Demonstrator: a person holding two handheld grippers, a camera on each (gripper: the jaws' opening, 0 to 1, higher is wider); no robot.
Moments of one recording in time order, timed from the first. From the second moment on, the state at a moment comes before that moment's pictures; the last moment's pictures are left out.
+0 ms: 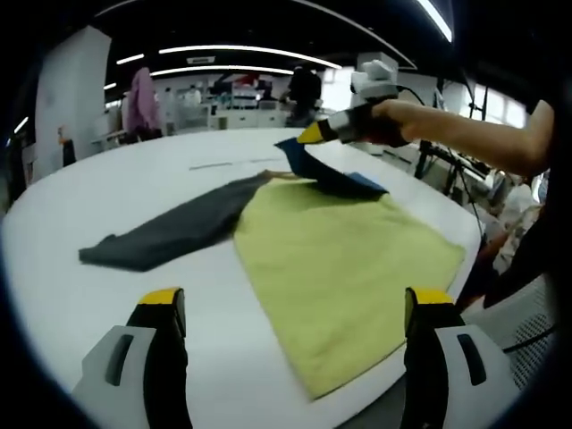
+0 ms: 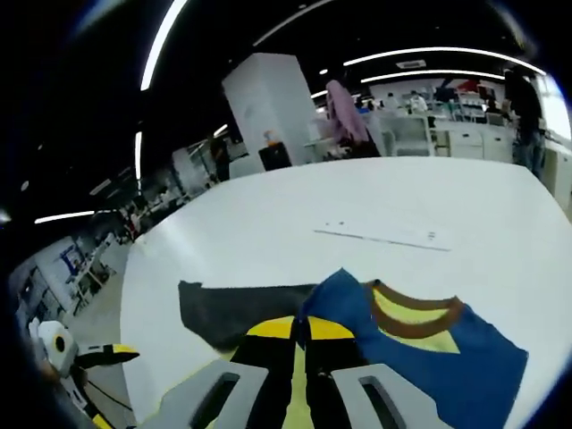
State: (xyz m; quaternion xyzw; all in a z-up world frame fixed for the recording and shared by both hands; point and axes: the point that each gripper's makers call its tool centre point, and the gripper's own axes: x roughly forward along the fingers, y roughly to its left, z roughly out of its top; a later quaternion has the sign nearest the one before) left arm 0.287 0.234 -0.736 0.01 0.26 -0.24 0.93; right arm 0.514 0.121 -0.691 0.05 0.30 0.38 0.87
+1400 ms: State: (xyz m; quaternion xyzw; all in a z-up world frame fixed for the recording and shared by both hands) left arm 0.283 0.236 -0.734 0.01 0.26 -0.23 0.94; right arm 0.455 0.179 -0.786 -0.08 0.39 0.46 0.79
